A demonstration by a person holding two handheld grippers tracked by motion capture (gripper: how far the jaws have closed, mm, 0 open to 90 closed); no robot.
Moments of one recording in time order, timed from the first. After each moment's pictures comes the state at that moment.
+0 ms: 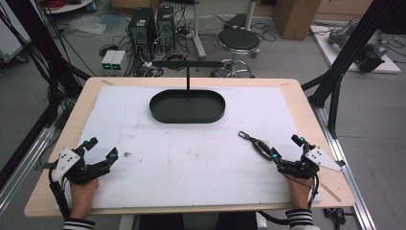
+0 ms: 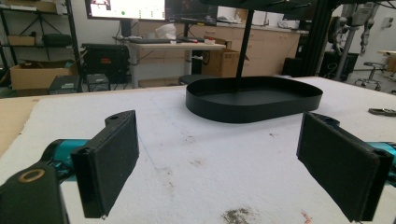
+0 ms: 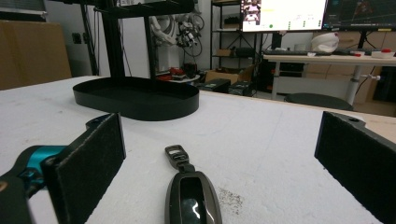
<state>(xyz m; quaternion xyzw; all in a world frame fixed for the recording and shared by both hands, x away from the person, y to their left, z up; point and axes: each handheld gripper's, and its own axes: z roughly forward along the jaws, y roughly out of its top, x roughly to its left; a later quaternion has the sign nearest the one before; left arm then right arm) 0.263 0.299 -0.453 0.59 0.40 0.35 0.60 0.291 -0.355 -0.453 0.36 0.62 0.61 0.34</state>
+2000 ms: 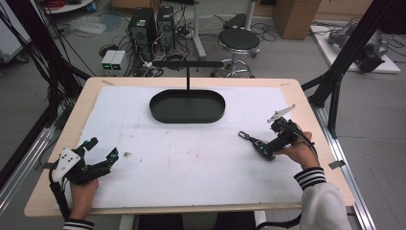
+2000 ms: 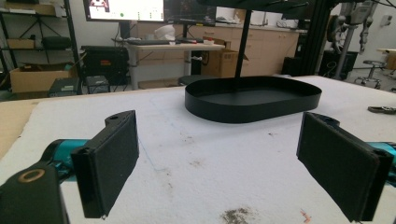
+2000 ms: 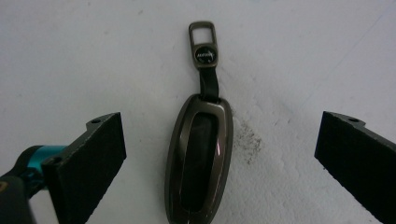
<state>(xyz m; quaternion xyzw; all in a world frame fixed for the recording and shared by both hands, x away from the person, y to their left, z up) 0.262 0.299 -0.453 0.60 0.39 0.36 0.60 0.385 -0.304 -0.383 0.35 0.90 0.24 0.11</state>
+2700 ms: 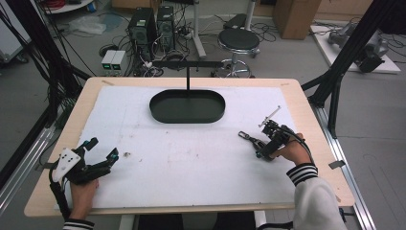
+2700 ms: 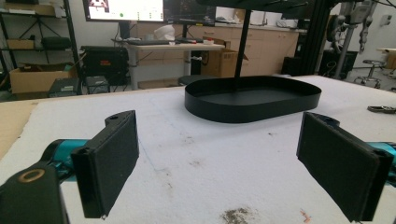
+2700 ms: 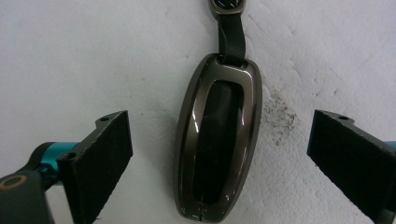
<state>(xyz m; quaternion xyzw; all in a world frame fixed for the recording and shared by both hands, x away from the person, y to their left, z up) 0.262 0.298 -0.453 0.60 0.39 0.36 0.60 0.397 -0.289 -0.403 0.36 0.92 0.14 0.05</state>
